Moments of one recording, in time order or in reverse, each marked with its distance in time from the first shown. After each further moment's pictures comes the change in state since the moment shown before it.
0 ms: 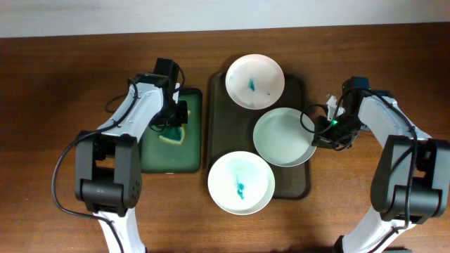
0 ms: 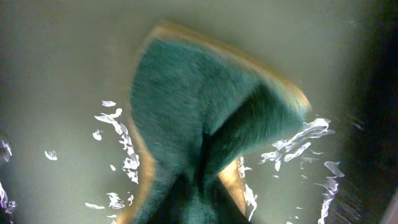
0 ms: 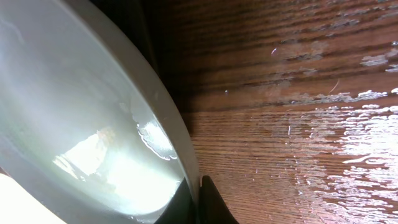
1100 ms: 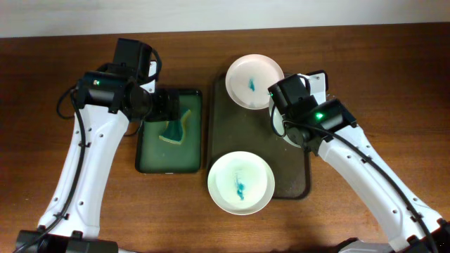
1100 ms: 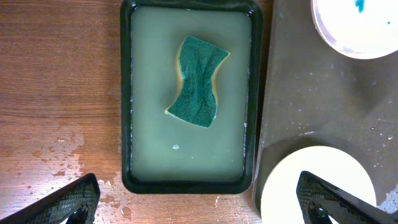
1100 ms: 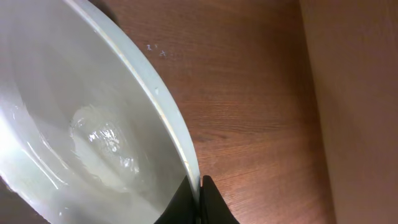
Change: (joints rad) left arm 0.000 -0.460 0.126 -0.328 -0.033 -0.009; right arm 0.603 -0.414 0.100 -0.118 1.102 0.202
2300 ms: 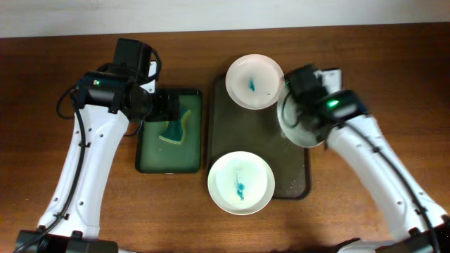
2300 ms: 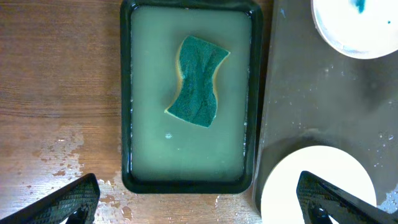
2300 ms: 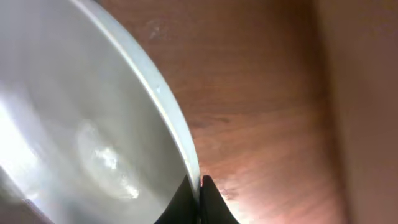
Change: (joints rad) left arm 0.000 0.000 0.000 0.000 0.000 0.000; right arm -0.137 0.027 0.077 -0.062 -0.138 0.034
